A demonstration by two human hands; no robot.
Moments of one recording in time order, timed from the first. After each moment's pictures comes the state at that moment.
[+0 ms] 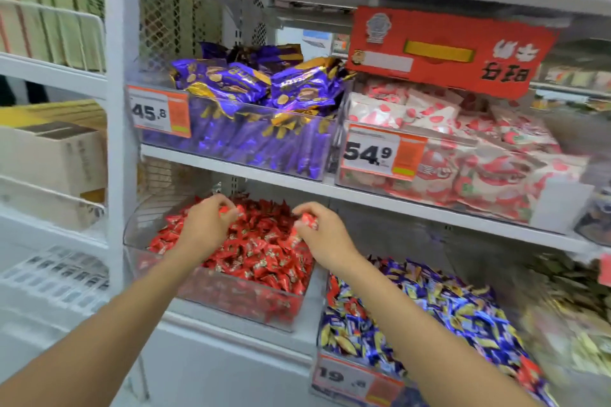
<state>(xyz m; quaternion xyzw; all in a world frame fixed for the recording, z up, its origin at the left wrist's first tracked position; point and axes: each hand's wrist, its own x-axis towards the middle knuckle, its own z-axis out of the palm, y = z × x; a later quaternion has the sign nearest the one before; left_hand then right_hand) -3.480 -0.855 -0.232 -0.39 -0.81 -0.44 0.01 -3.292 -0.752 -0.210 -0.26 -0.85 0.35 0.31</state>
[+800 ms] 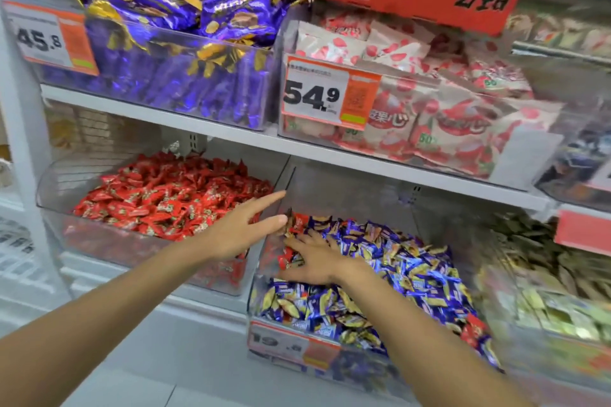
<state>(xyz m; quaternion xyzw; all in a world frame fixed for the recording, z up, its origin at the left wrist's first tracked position) -3.363 -0.810 -0.254 -0.60 -0.67 -0.37 -0.23 -3.223 -0.682 -0.299 -0.29 -0.94 0.13 -0.13</state>
